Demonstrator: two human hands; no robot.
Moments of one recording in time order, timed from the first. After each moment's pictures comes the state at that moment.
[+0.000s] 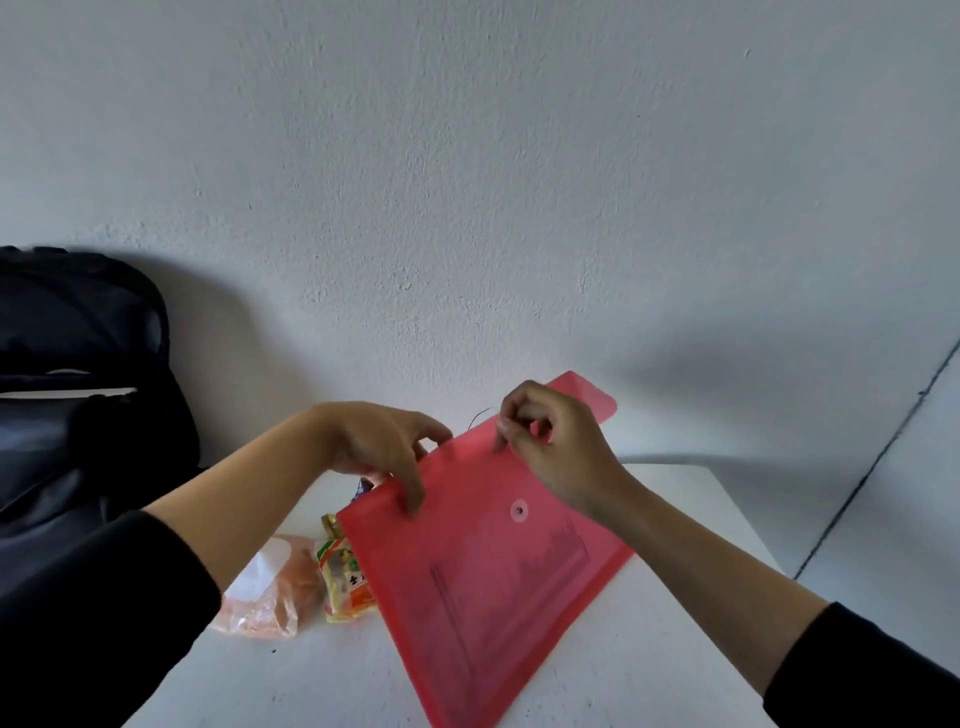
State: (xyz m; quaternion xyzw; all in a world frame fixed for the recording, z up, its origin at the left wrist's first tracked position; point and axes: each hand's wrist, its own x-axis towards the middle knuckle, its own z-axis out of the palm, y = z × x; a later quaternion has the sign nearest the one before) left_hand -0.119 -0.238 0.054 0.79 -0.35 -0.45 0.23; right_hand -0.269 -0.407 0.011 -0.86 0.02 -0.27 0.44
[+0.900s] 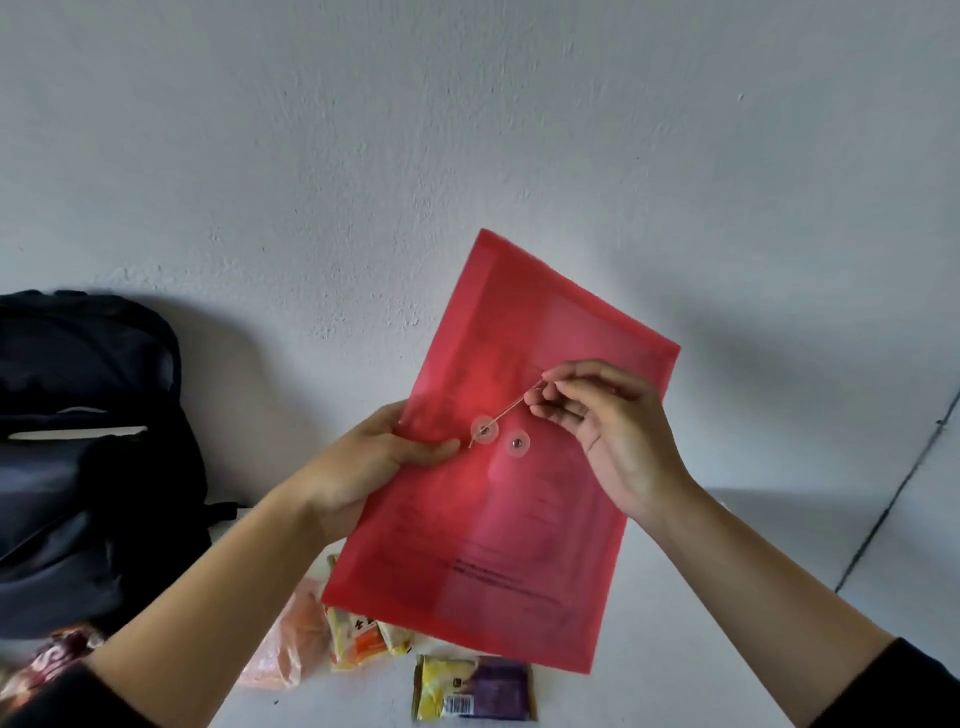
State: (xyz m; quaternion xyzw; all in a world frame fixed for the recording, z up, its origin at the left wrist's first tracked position) left_hand -0.154 -0.222 0.059 0.60 -0.24 -0.35 0.67; right_hand -0.267 -0.425 0.055 -0.55 -0.01 -0.34 0.76
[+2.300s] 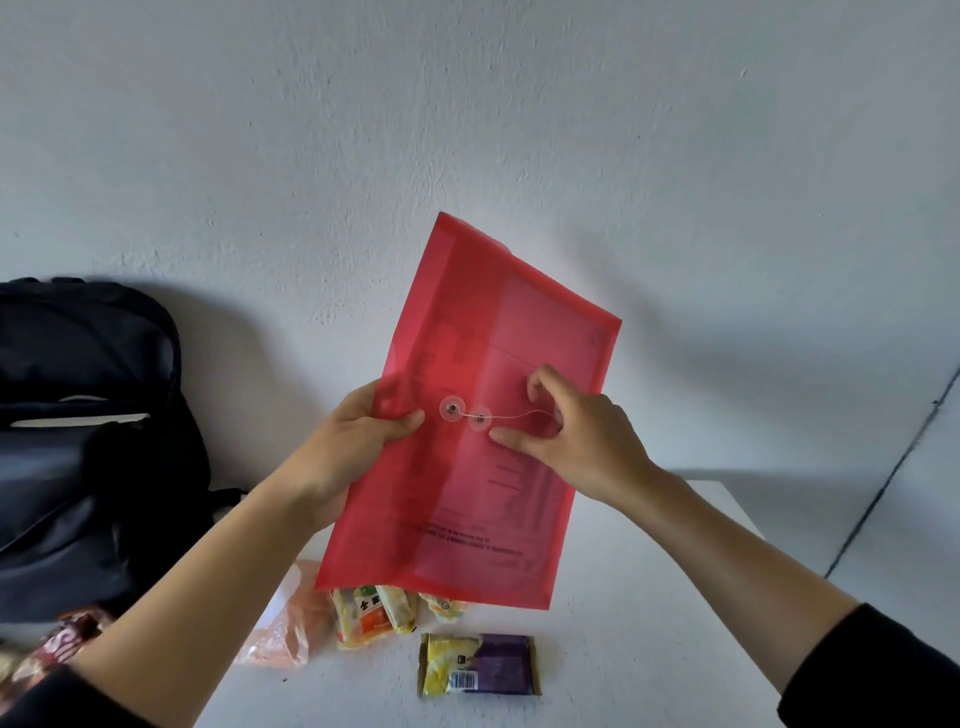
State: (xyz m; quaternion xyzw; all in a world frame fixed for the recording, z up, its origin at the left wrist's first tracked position) left_hand -0.148 -0.213 0.053 0.64 -0.19 -0.24 0.70; right_hand -0.260 -0.425 0.030 -0.93 0.11 -0.27 0.24
